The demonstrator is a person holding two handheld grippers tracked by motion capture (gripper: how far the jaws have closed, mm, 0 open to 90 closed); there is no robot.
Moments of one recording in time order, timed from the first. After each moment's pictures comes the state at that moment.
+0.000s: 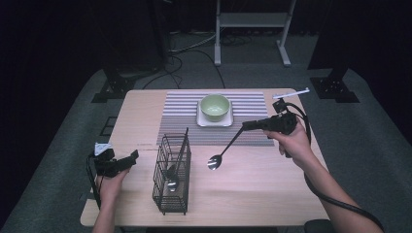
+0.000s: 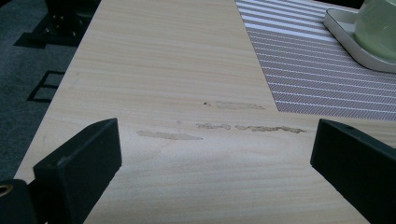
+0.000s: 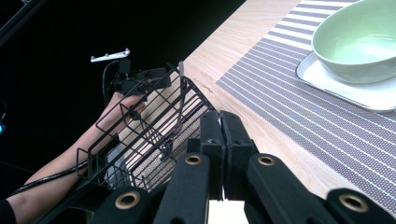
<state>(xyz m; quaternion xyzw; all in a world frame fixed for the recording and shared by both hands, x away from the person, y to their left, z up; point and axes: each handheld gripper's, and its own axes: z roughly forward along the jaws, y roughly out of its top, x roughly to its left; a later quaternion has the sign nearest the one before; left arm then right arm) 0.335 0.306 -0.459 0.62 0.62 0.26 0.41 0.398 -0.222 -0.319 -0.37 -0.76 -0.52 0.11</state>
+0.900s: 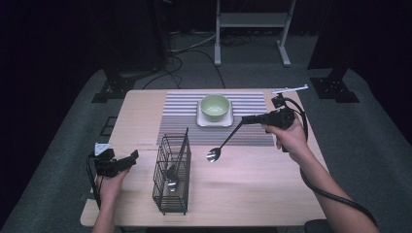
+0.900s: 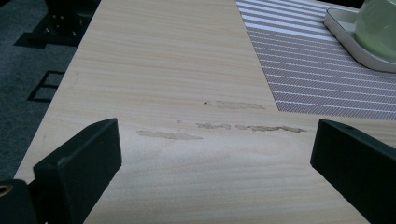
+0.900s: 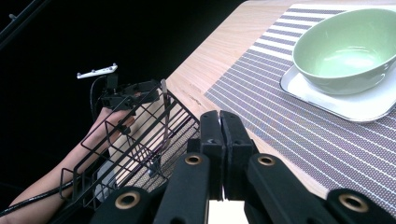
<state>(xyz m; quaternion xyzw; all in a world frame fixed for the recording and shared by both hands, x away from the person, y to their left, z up) 0.335 0.307 -0.460 0.62 0.62 0.27 0.41 0.414 -0.221 -0.320 -0.39 -0.75 -0.52 0.10</state>
